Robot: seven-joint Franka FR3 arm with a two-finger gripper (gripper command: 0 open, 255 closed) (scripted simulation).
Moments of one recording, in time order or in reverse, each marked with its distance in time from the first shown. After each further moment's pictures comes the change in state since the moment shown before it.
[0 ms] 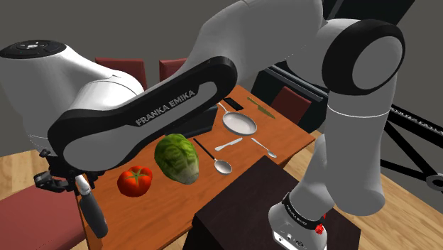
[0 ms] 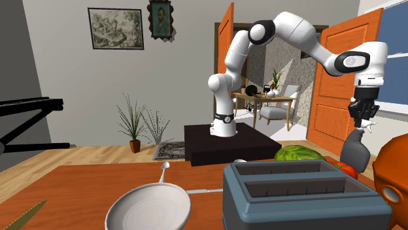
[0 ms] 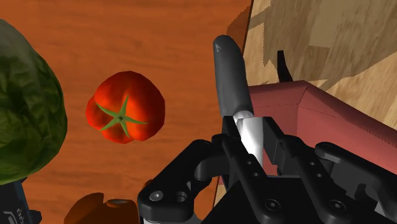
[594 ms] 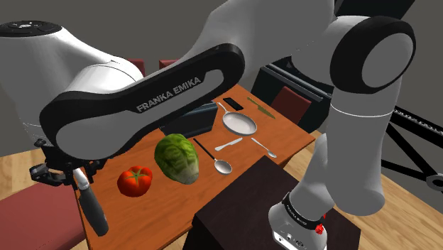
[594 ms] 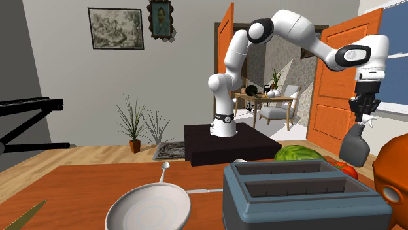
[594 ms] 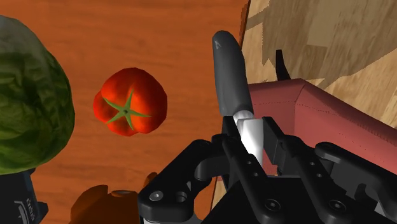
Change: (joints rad) arm -0.005 -0.032 0.008 0.018 0.016 -0.048 -0.011
